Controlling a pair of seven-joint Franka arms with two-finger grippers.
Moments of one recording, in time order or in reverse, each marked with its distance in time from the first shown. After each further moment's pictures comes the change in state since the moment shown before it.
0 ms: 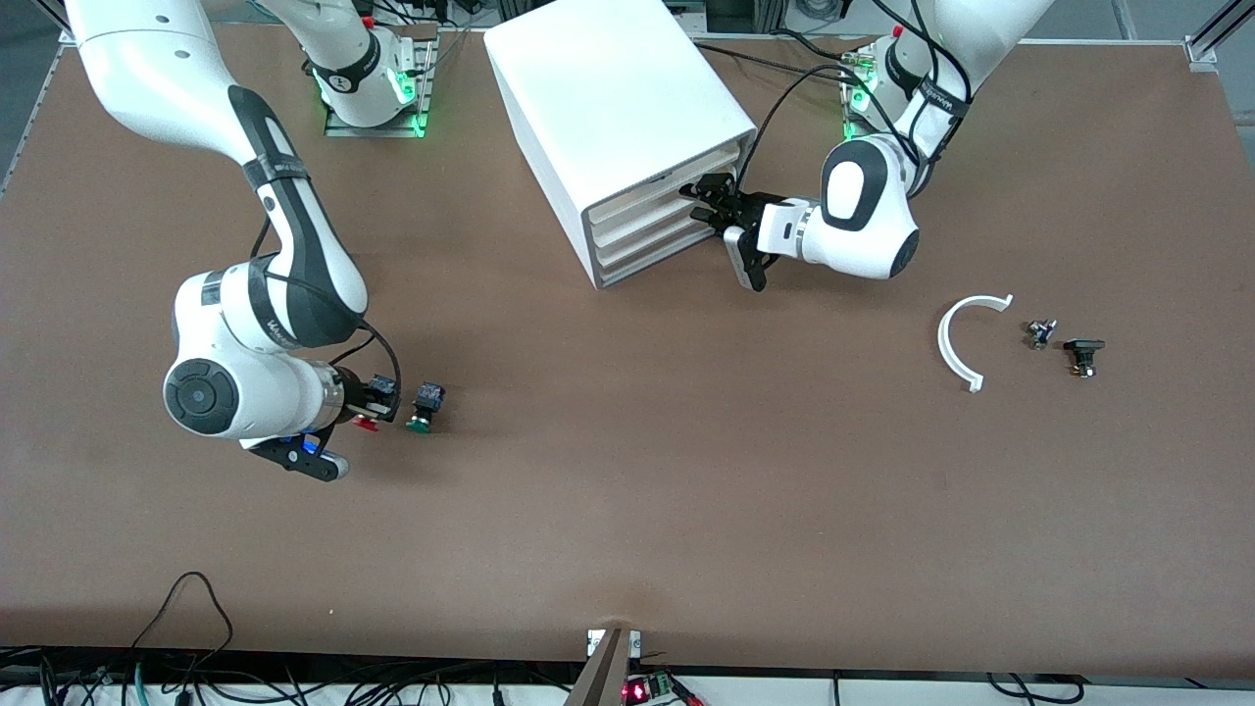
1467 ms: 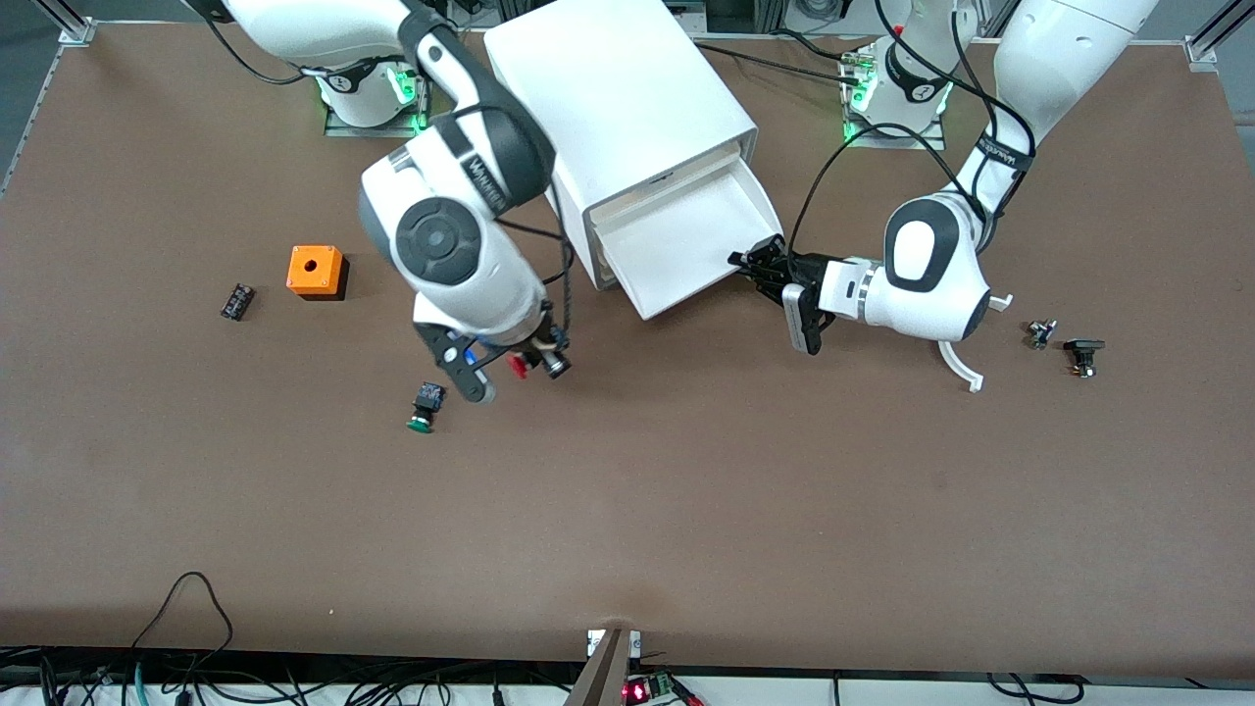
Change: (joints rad) left arm 0.192 0.137 0.005 0.220 0.232 -0.059 0.044; right arm 0.360 0.001 0.043 0.236 0.002 -0.001 0.893
